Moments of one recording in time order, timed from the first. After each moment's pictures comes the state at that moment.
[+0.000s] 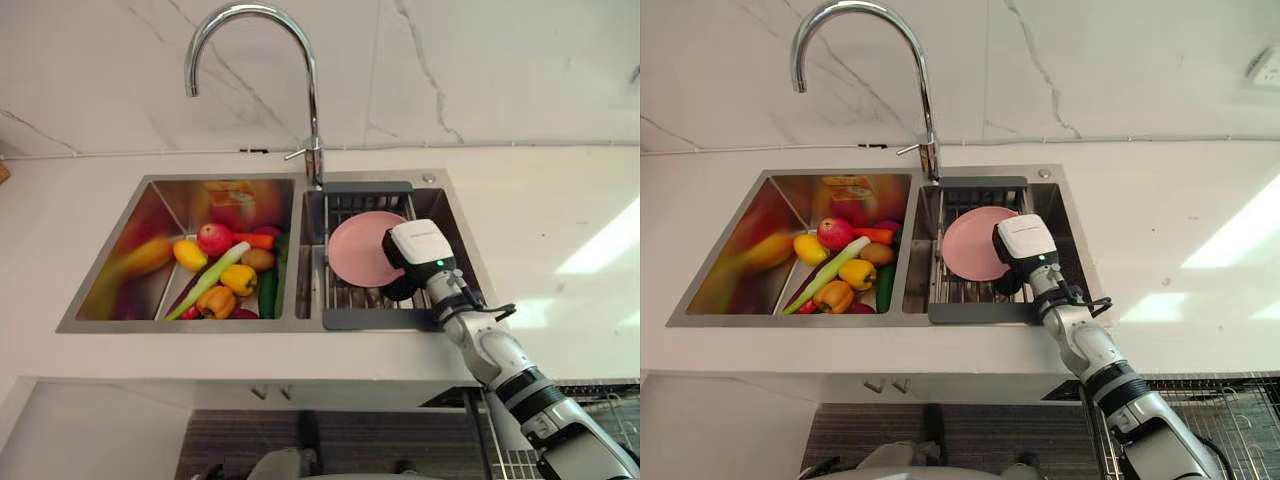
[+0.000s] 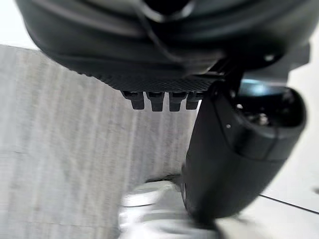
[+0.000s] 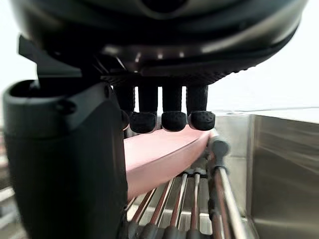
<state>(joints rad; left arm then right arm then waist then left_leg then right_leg) 0.21 0.12 0.23 1.00 0.10 0.10 -0.04 -0.28 -0.51 0.33 0.21 -0.90 0.10 -0.35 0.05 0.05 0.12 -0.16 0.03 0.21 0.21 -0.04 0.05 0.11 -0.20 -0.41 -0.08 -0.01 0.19</state>
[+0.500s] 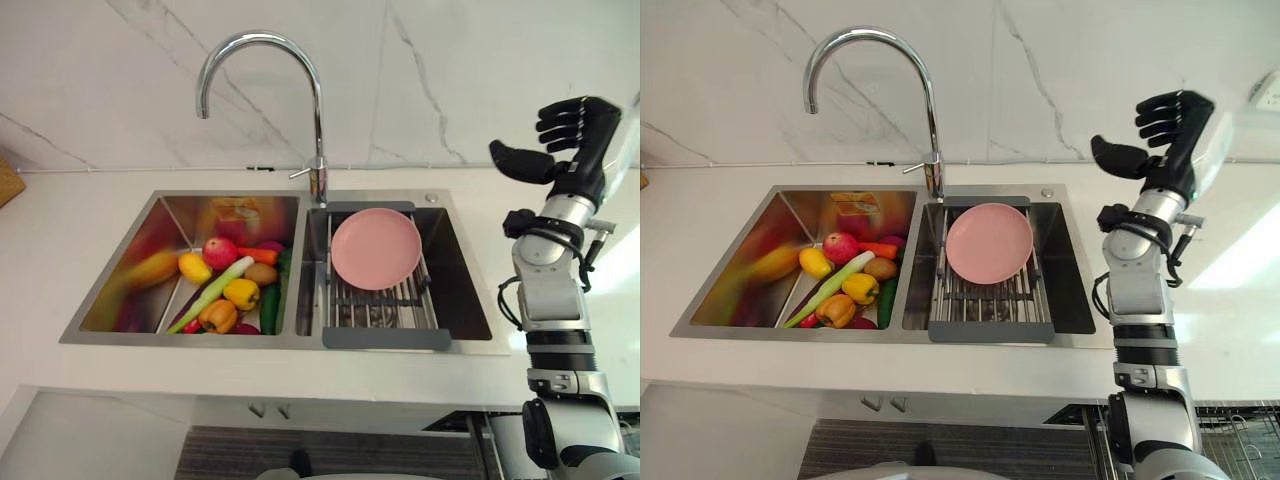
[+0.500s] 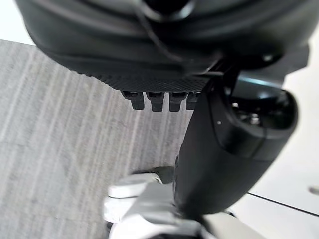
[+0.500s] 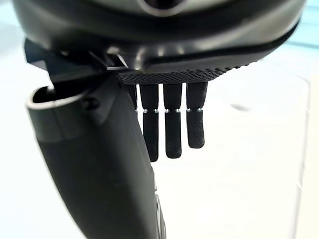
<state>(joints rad) 0.24 0.12 0.19 0.99 0.03 0.10 -0.03 -0.53 -0.42 -0.14 0.16 -0.18 0.20 -0.52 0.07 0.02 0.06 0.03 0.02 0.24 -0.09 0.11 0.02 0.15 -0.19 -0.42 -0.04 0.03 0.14</state>
